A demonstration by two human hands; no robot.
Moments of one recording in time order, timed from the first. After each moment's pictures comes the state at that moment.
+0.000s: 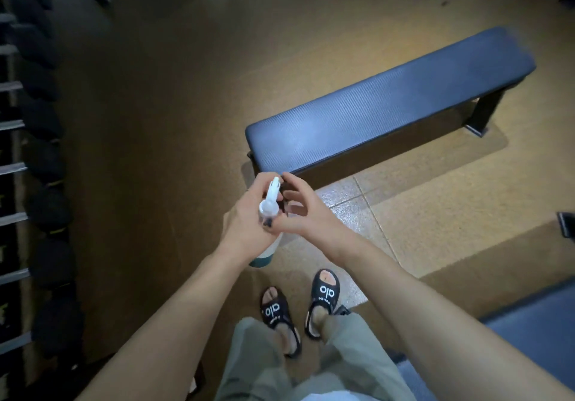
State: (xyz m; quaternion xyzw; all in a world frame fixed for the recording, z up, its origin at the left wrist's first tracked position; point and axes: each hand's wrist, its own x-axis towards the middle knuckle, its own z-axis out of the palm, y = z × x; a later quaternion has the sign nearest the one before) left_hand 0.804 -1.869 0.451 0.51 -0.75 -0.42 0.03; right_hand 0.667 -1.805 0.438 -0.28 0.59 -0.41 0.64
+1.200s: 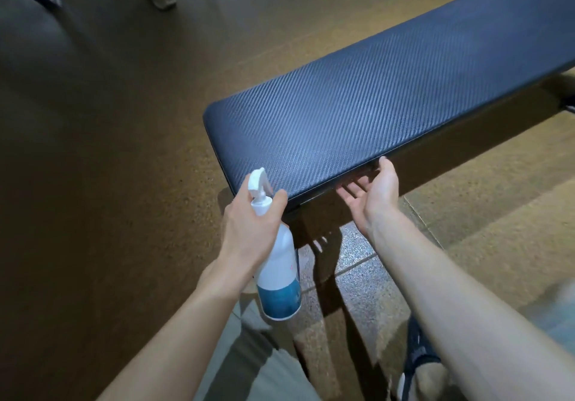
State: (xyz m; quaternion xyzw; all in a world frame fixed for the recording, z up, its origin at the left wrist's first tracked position) left_hand 0.748 -2.044 -0.012 0.57 -0.67 -0.44 0.20; right_hand 0.554 -2.011 -0.062 0.18 0.52 -0.70 0.45
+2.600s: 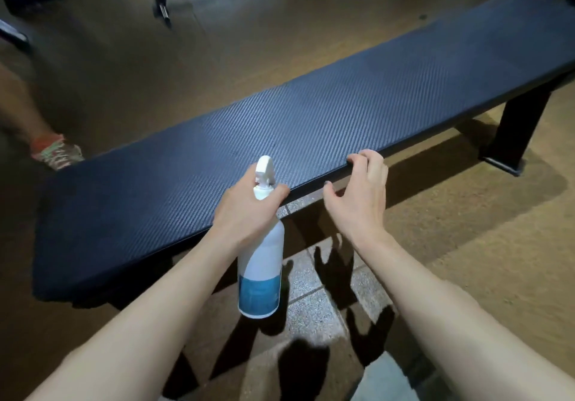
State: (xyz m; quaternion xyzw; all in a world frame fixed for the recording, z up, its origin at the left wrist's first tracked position) left_hand 0.404 -2.011 0.005 0.56 -0.73 -0.38 0.14; right_hand 0.236 -1.941 -0.066 -0.39 0.85 -0.35 0.04
